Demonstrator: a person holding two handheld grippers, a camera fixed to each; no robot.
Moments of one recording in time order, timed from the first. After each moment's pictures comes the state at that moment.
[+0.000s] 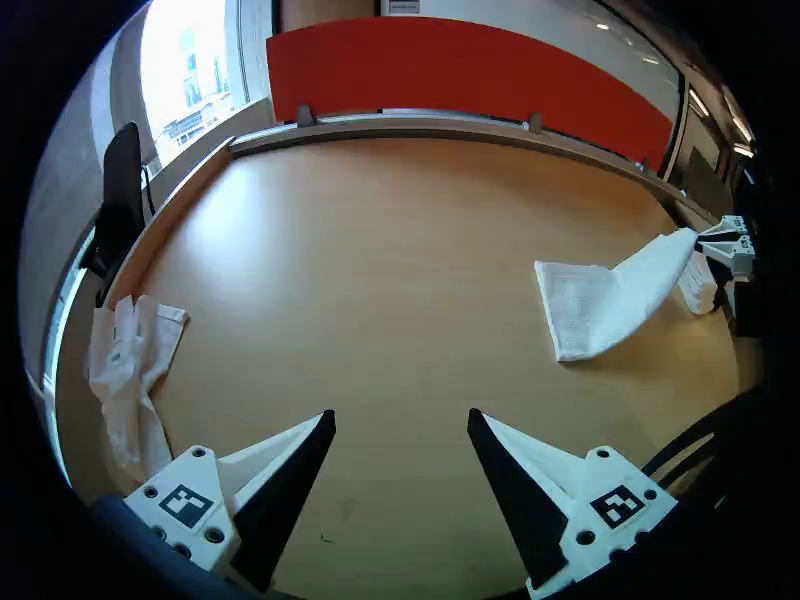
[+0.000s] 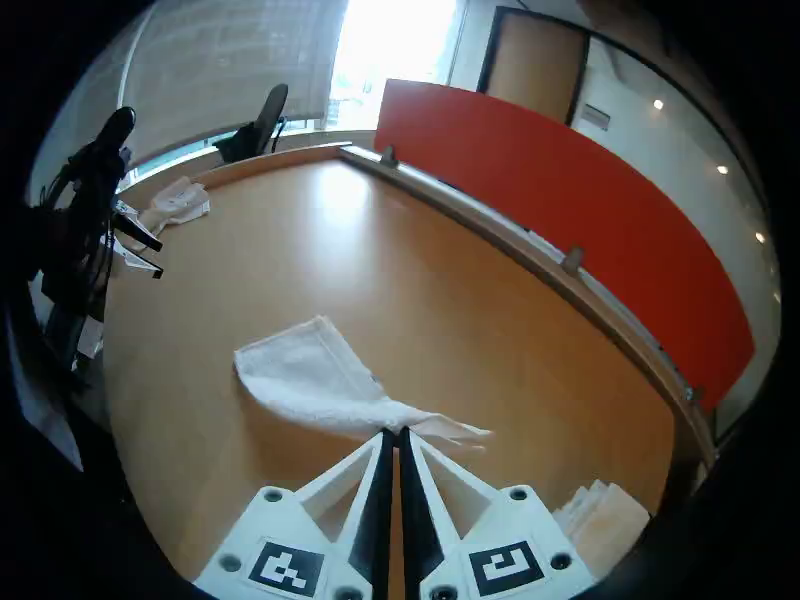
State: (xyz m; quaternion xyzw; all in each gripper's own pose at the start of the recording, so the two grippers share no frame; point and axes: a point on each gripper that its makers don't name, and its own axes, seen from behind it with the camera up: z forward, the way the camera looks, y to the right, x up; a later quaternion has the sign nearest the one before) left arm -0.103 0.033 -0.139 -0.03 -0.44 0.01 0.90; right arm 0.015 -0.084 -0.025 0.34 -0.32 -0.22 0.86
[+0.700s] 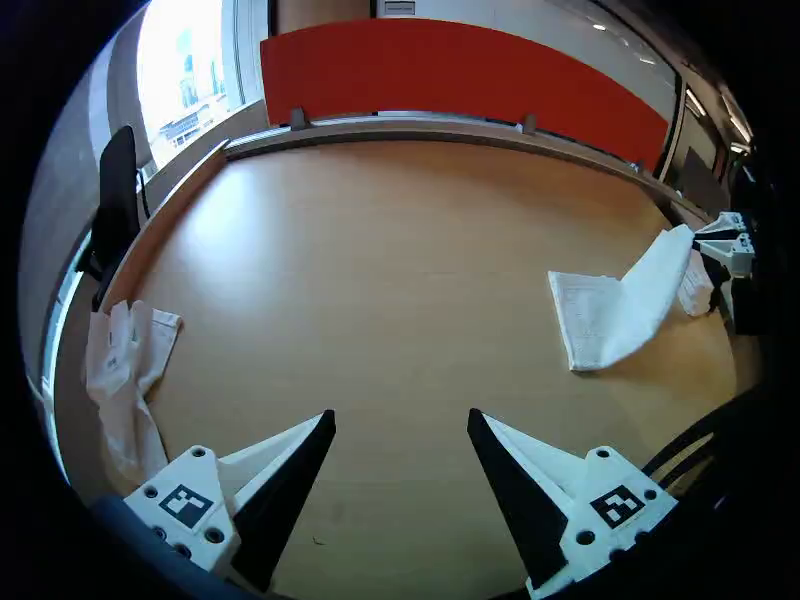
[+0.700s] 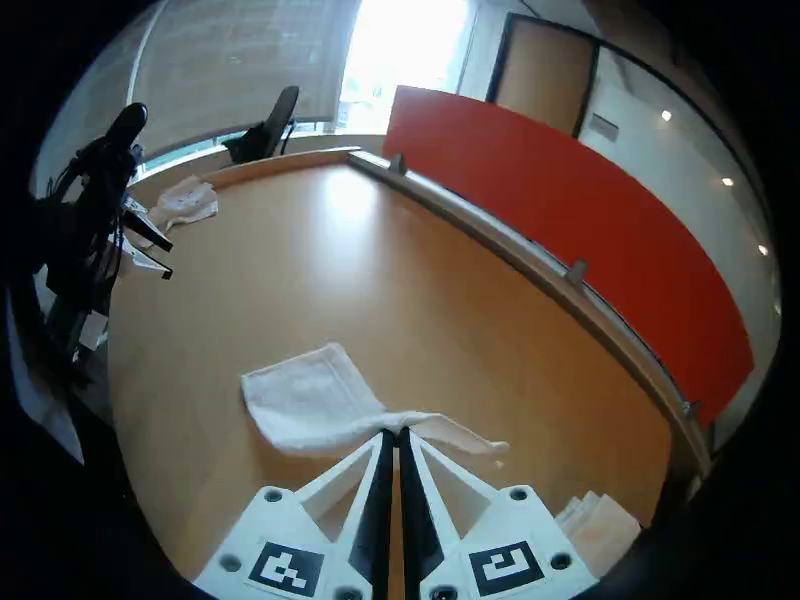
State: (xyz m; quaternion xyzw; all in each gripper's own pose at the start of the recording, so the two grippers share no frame) left arm -0.100 0.042 -0.134 -0.04 -0.44 0.01 0.90; right arm 0.023 -0.092 -0.027 0.35 -0.31 -0.23 0.85
